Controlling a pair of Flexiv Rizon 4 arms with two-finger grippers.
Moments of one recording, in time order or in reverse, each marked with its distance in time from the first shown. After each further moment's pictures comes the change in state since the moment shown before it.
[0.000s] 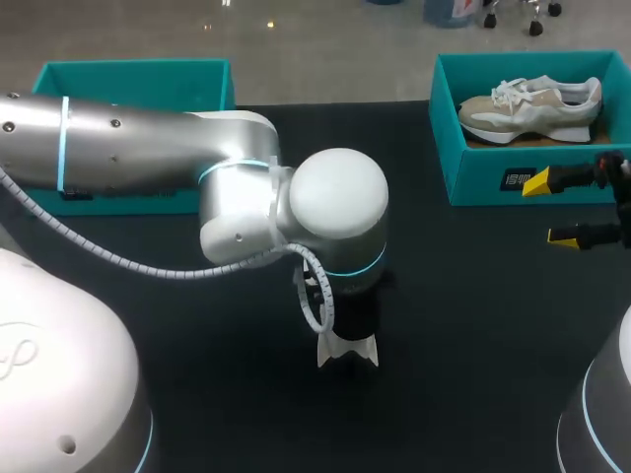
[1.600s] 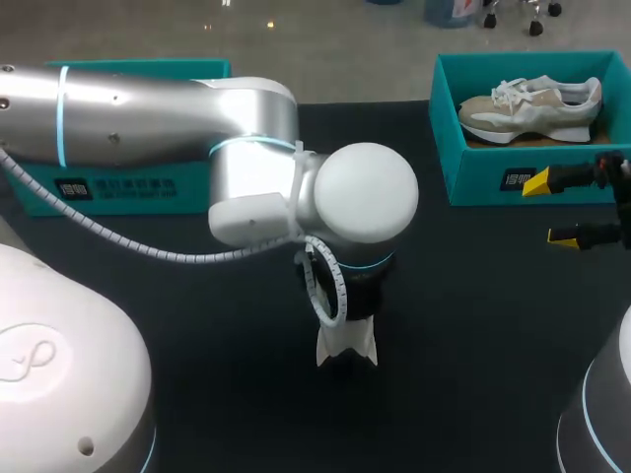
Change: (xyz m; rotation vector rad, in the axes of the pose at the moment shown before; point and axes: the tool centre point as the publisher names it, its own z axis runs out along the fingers) left arm 0.007 0.036 -0.027 -0.134 0.085 -0.016; right arm 0.000 0.000 0.000 0.000 0.000 0.000
